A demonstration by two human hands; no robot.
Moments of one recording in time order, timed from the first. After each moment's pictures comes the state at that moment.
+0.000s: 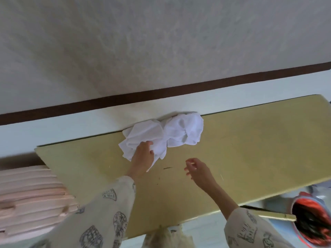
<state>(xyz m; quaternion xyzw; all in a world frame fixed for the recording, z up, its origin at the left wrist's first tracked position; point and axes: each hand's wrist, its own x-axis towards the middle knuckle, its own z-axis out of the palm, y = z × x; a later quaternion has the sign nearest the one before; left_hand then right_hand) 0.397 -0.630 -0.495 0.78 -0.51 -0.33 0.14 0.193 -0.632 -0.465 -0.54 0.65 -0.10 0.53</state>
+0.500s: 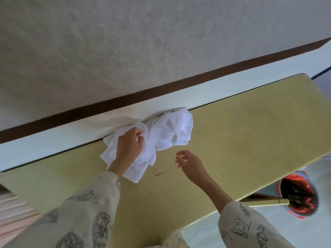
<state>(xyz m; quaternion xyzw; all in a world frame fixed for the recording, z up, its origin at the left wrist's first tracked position) 0.411 -0.705 -0.500 0.75 -0.60 -0.23 0.18 0.205 -0.674 -0.479 -0.51 0.68 -0.10 0.52</state>
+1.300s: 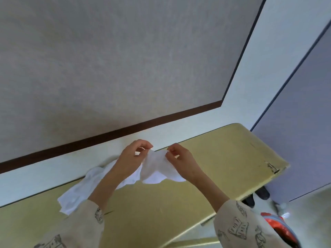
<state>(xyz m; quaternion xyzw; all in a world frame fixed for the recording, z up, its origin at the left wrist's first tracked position) 0.198 -0.684 -0.291 0.58 -0.62 -0.38 0.37 0.020 -0.690 -0.300 -0.67 0.53 -0.31 0.42</state>
